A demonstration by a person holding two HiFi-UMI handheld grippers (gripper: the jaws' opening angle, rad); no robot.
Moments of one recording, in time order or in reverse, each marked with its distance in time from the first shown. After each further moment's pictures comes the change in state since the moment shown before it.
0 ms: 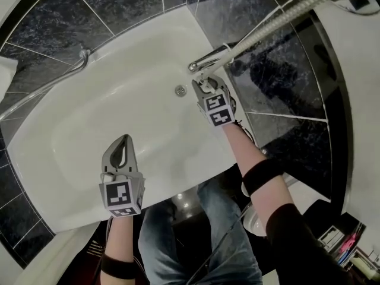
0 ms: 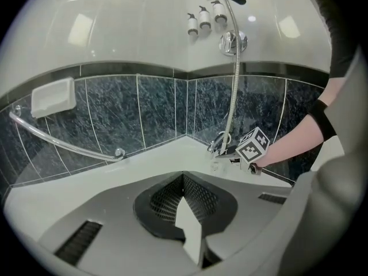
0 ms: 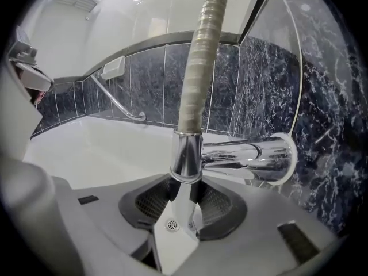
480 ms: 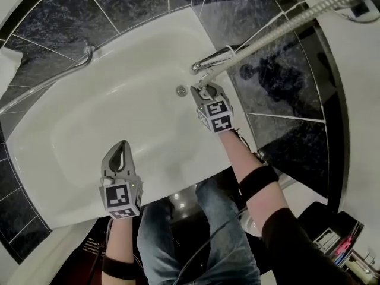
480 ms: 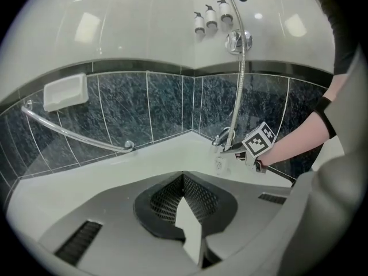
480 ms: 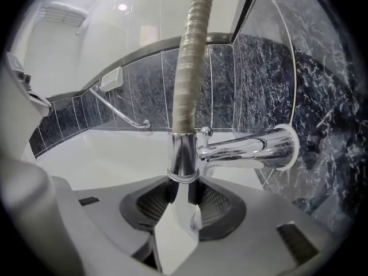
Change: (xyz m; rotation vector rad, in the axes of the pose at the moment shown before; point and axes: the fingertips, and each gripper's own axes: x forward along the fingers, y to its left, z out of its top) left arm -0.022 0.012 -0.023 -0.055 0.035 0.055; right arm -0.010 0.025 -0.003 0.105 -0.018 0.041
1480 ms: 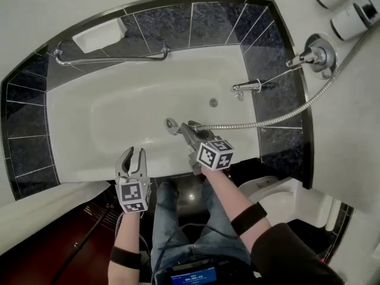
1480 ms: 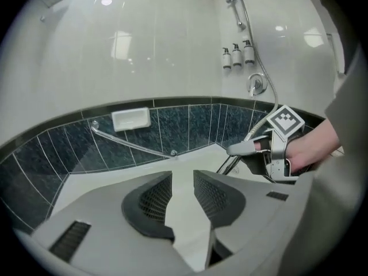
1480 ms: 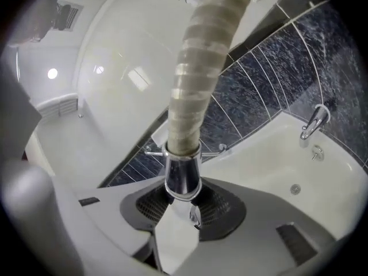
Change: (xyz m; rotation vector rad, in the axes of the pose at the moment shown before) left arm -0.256 0.093 0.035 -0.101 -0.014 0.211; right arm -0.178 0.304 0.181 0.549 -0.069 0.415
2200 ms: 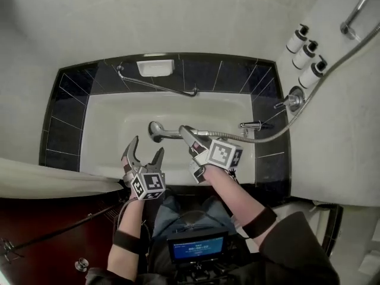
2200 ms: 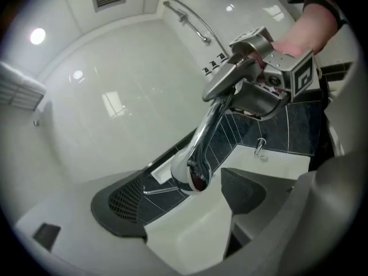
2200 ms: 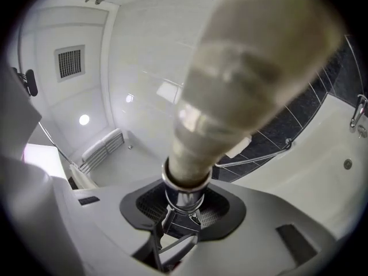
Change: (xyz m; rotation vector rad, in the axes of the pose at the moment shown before) left arm -0.162 0.049 0.149 0.435 -0.138 0.276; right arm -0.090 0.314 0.141 0.157 0.046 0.397
